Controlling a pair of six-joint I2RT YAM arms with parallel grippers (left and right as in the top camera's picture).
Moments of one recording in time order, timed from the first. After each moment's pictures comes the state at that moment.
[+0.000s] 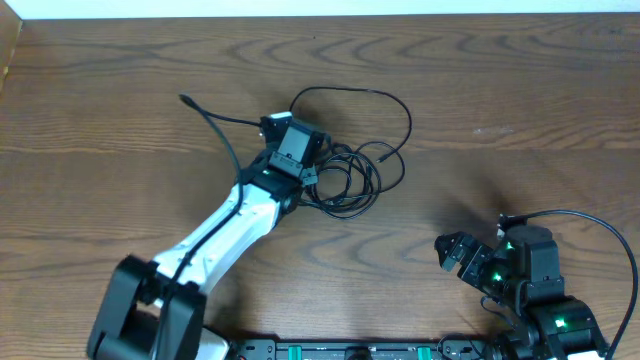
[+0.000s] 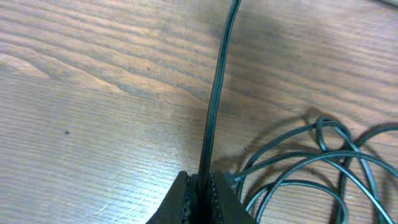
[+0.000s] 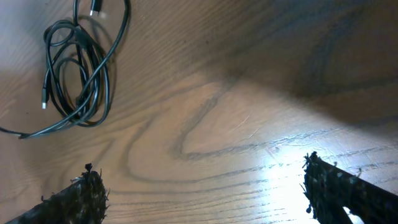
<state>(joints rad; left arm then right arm) -0.49 1.57 0.94 -0.38 -0.35 -0.60 0.18 0.57 0.40 -0.78 -0.24 0.76</state>
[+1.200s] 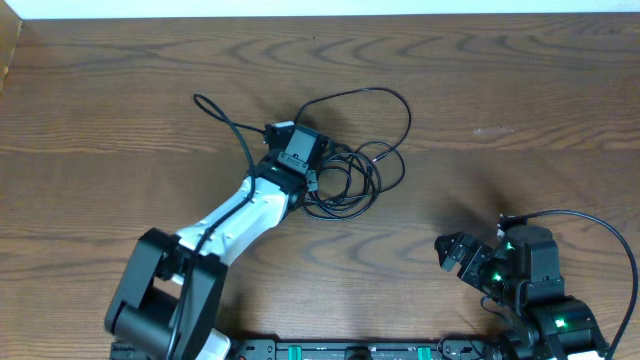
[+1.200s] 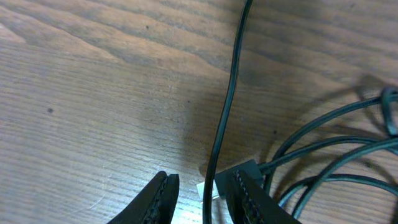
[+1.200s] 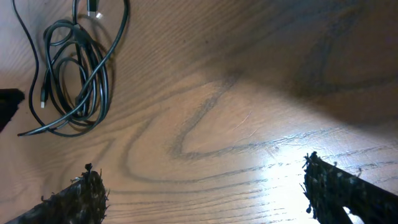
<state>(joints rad) -0.49 1.69 0.94 -0.39 -0.35 -0.61 0.18 0.57 0.40 -0.78 -0.24 0.76</state>
